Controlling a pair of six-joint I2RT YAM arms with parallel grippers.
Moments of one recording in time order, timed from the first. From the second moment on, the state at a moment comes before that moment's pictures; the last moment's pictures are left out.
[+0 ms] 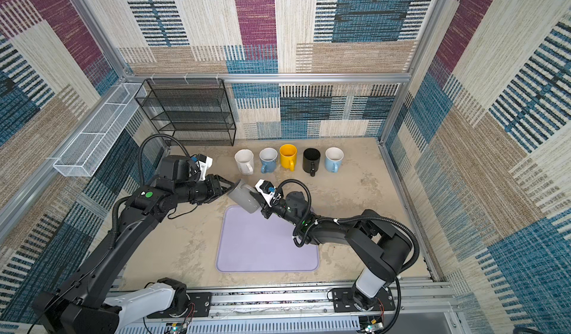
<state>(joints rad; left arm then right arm) -0.32 1.17 1.21 -0.77 0.48 -0.70 0.83 1.63 0.70 0.92 -0.14 -0.12</state>
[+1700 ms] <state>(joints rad) -0.28 1.22 1.03 -0.91 0.66 -1.01 1.10 1.61 0.69 0.77 0.14 -0.55</state>
